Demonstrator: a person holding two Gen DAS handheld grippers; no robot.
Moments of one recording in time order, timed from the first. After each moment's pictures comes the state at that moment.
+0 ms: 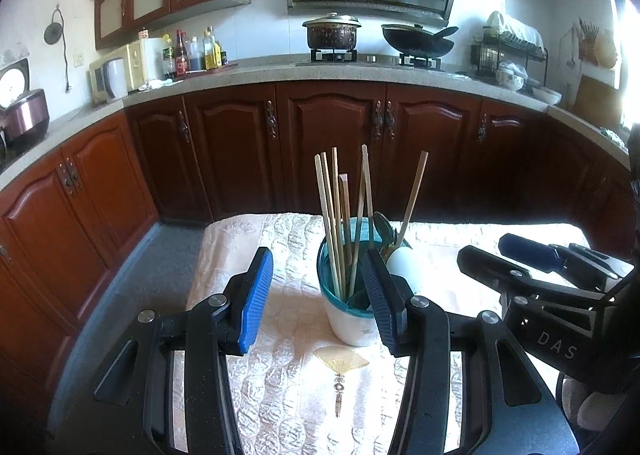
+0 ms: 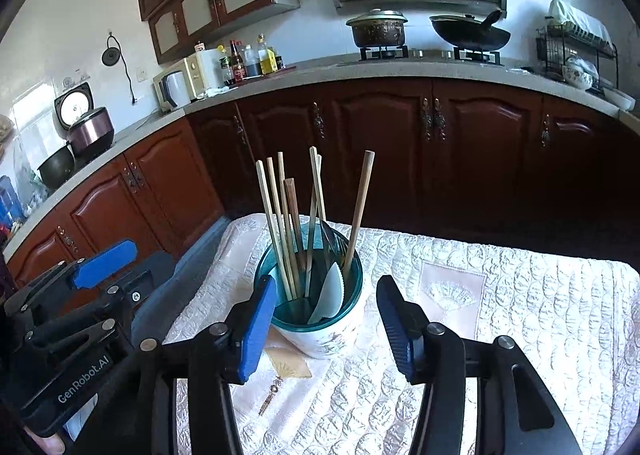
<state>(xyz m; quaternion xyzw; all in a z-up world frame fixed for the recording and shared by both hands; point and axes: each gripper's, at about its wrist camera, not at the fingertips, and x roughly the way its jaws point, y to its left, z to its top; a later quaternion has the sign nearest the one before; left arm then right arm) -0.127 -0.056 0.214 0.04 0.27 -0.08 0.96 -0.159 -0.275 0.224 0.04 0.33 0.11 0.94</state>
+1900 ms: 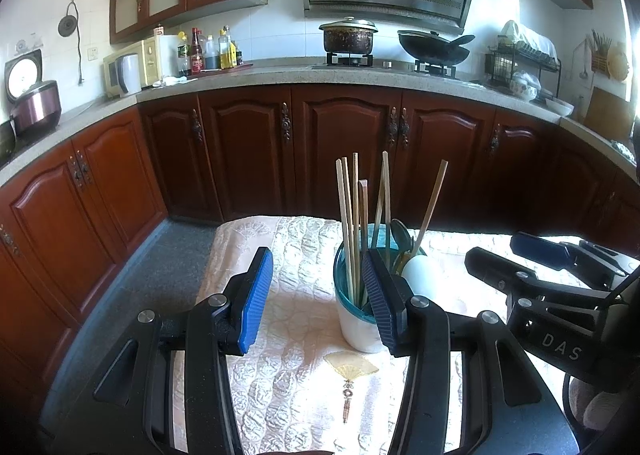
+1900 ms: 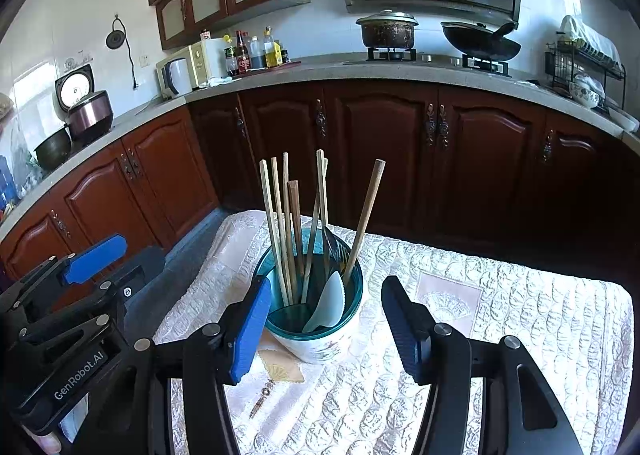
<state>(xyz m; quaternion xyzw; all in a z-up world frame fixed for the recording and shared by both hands) -0.124 -0.042 0.211 0.02 0.27 -0.05 0.96 -0.150 -0.263 0.233 0.01 0.33 0.10 0.94</state>
